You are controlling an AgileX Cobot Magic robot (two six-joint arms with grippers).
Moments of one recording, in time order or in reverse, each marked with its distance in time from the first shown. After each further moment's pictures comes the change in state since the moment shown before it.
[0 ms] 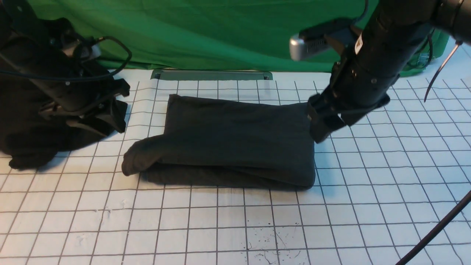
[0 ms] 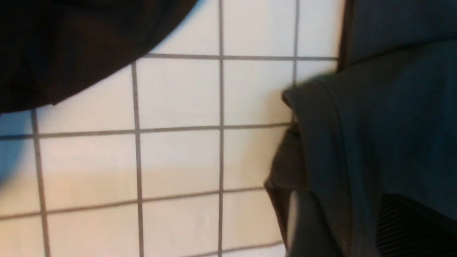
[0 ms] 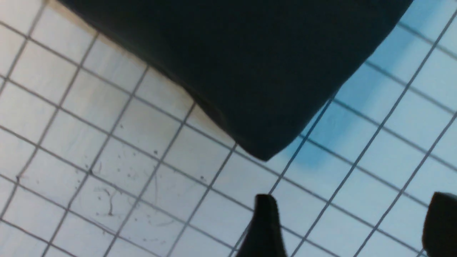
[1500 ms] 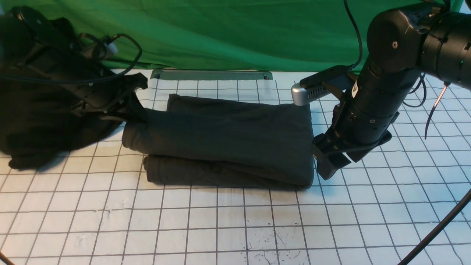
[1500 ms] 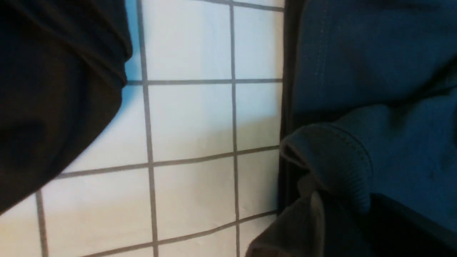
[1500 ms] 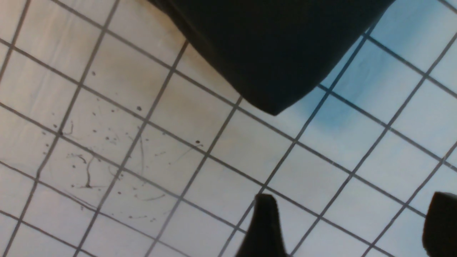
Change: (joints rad) right arm -0.003 0.001 0.140 0.000 -0.061 -0.003; left arm -0.005 0.098 -0.052 -0.206 -0.105 0.150
